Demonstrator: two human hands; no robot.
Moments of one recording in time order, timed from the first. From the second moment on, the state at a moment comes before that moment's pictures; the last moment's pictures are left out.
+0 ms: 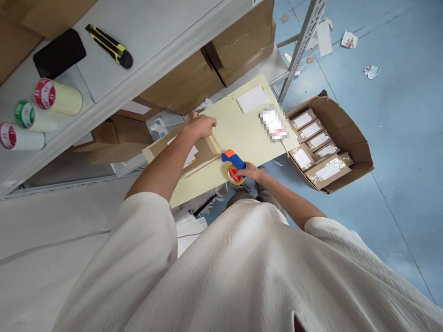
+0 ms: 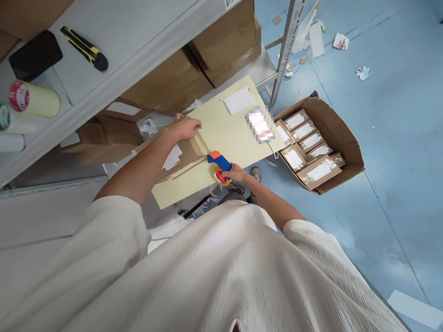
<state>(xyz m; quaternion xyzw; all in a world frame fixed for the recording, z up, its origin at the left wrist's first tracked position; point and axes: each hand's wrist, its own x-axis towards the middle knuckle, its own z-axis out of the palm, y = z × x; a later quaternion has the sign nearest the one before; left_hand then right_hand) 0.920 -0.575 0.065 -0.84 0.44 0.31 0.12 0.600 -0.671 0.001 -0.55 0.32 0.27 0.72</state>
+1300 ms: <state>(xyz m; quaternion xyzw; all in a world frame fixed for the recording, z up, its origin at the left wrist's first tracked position) 0.902 -0.511 0.069 -0.98 0.10 0.09 -0.11 0.627 -0.732 0.030 -0.50 0.29 0.33 0.75</state>
